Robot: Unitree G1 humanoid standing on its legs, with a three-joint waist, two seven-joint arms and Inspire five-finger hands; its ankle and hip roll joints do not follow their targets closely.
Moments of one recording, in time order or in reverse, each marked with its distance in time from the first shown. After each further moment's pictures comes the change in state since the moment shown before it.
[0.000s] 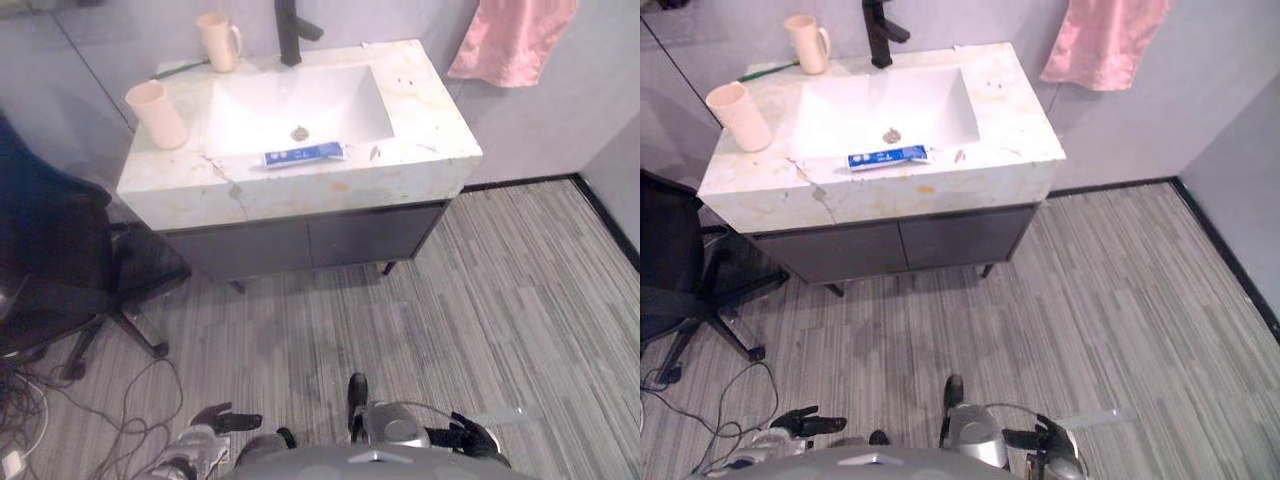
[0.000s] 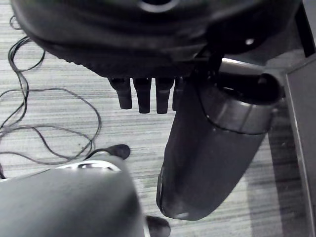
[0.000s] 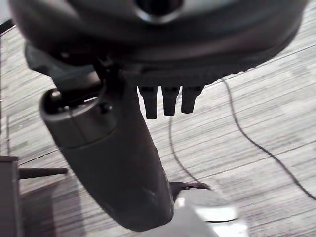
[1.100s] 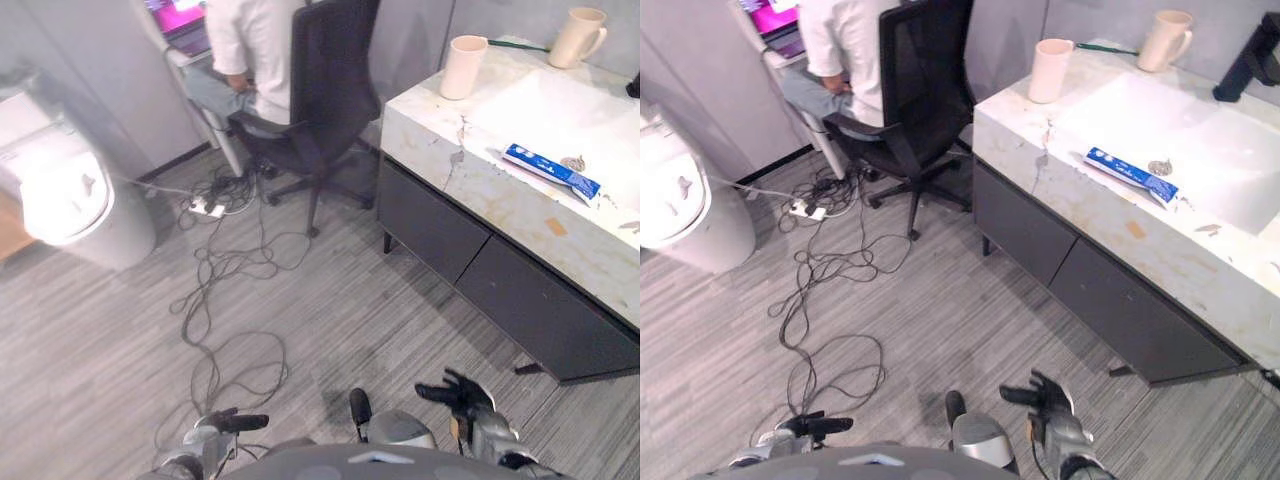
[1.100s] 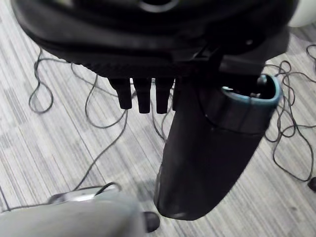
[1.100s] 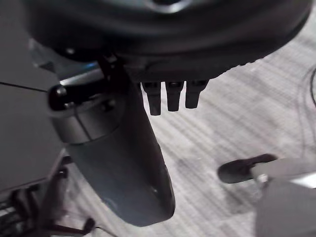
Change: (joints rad) left arm 0.006 -0.021 0.017 -0.016 -0.011 0.067 -0.003; right arm -0.127 -0.026 -0.004 -0.037 0.033 -0.021 0.059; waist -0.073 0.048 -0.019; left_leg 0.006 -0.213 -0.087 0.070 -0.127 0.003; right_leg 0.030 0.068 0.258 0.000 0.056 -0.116
